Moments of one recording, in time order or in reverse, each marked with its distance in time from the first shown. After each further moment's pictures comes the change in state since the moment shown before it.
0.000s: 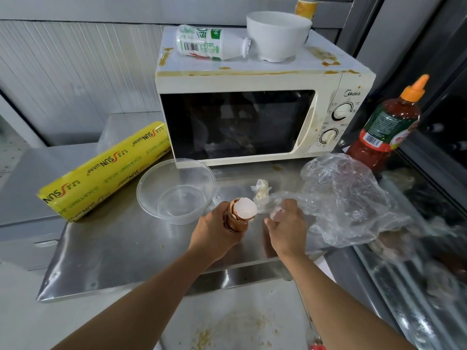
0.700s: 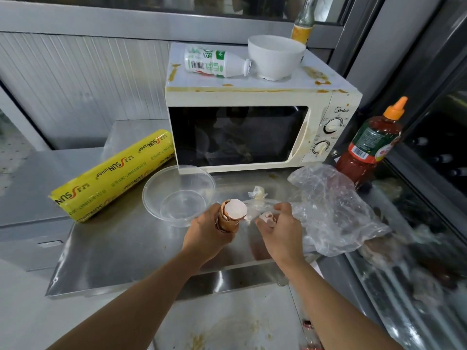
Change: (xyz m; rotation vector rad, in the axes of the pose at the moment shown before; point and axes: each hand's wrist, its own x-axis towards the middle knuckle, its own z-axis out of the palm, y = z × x) left_hand -0.007 0.002 -0.018 0.005 0.047 -0.023; right_hand -0.027 -0.041 -0.045 0.096 -0.069 -0.091
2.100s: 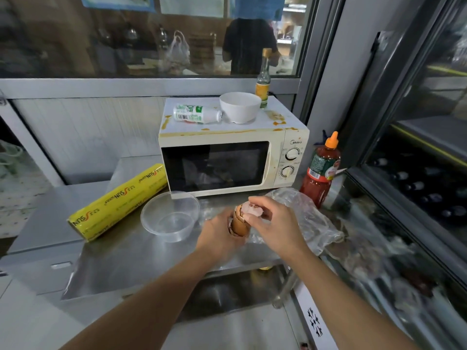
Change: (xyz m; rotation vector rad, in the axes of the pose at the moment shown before) left_hand -0.061 0.127 -0.020 0.043 -0.072 0.083; right_hand -0.025 -0.041 -0.125 0.208 -0.107 -0.293
